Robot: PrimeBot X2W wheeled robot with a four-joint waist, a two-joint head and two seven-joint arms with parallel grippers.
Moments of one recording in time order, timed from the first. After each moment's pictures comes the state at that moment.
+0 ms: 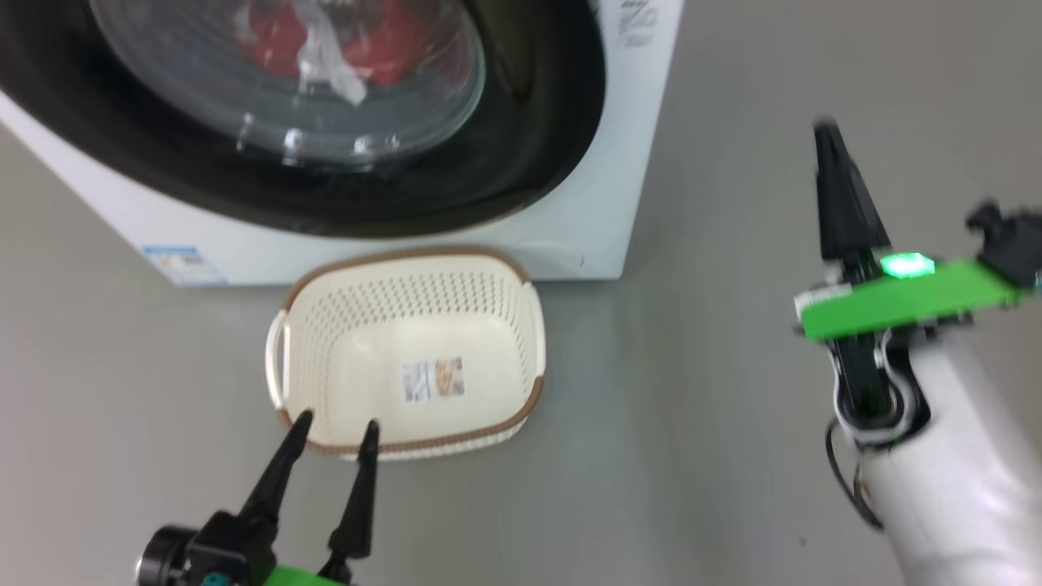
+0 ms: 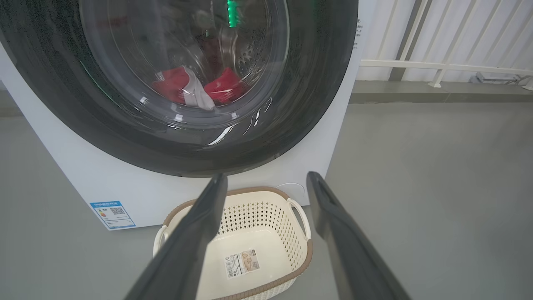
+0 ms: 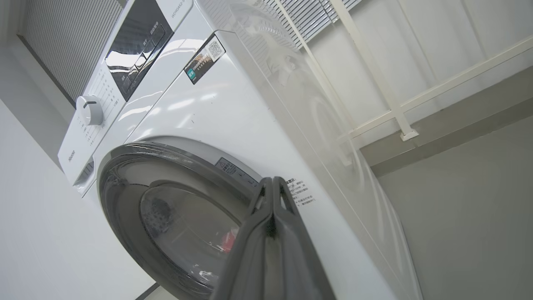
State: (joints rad) left arm -0.05 0.05 -0.08 0.16 -0.13 -0.13 -0.25; right arm -0.49 -0.10 0.12 0.31 0.86 0.13 -0.26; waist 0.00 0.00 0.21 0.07
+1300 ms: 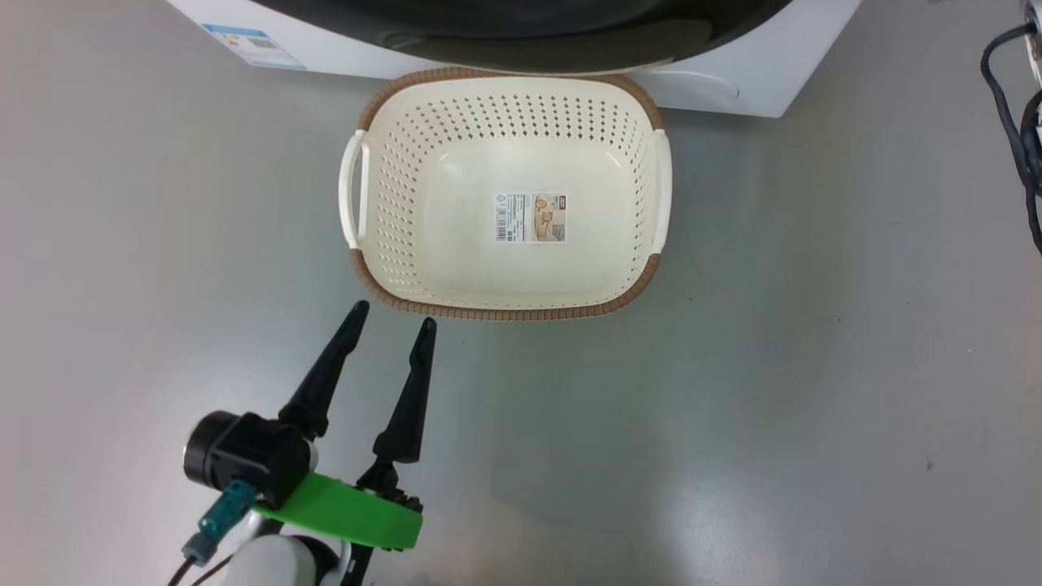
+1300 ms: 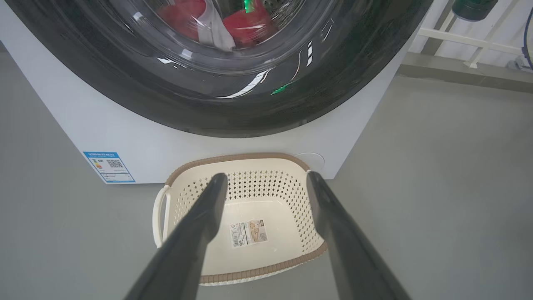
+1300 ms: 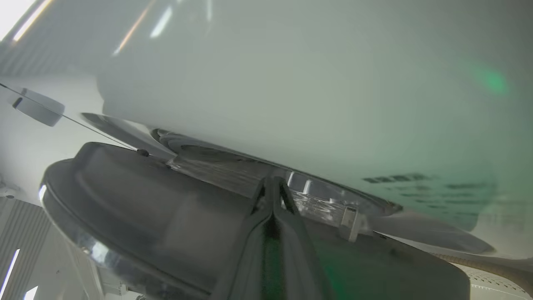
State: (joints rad) left arm -0.27 0.04 -0.21 0.16 -0.24 -0.13 -0.25; right arm -1.25 -0.31 0.34 0.60 1.66 0.13 0.44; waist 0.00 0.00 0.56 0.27
